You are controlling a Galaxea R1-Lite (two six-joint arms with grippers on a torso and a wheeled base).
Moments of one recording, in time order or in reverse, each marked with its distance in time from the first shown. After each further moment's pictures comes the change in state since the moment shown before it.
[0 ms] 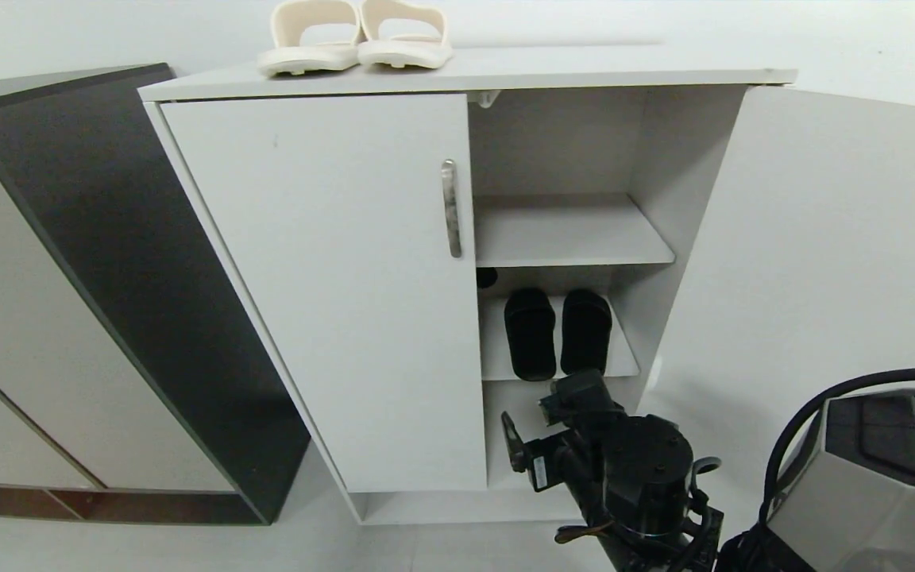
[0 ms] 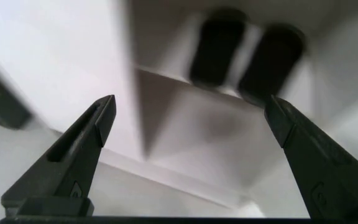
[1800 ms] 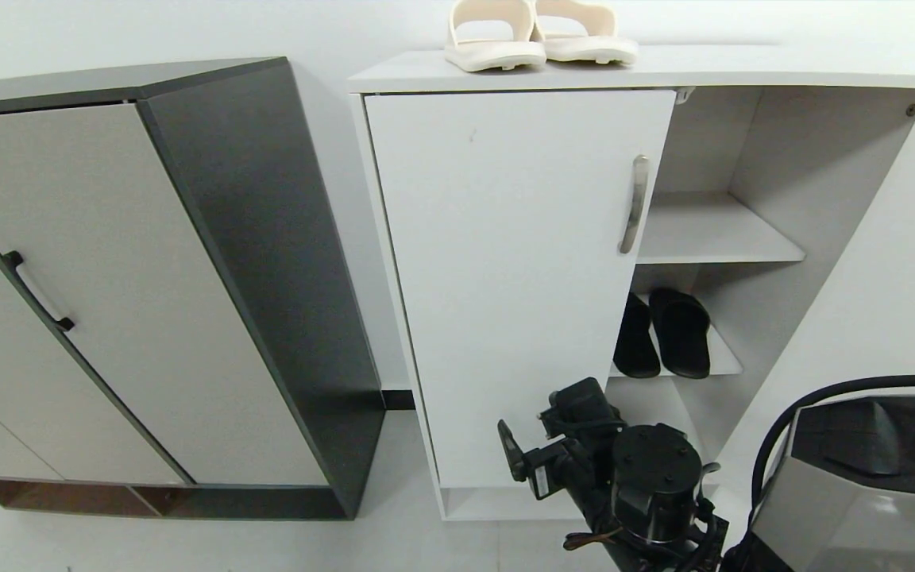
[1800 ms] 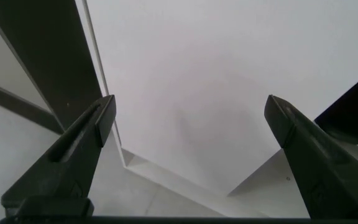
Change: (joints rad) left arm -0.001 0.000 0.000 0.000 0.000 0.000; right arm -0.007 0.039 0.034 -0.098 0.083 -0.041
